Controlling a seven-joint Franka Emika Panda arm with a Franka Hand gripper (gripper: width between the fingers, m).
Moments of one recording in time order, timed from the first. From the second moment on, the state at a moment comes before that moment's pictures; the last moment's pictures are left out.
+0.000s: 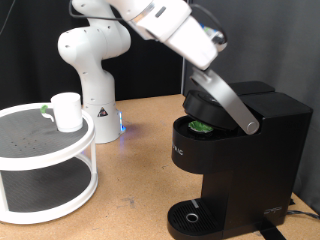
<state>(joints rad) 0.46 -0.18 -0.48 -2.16 0.78 1.95 -1.06</state>
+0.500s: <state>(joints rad) 0.43 -0.14 -0.51 -2.20 0.75 1.99 -1.11</state>
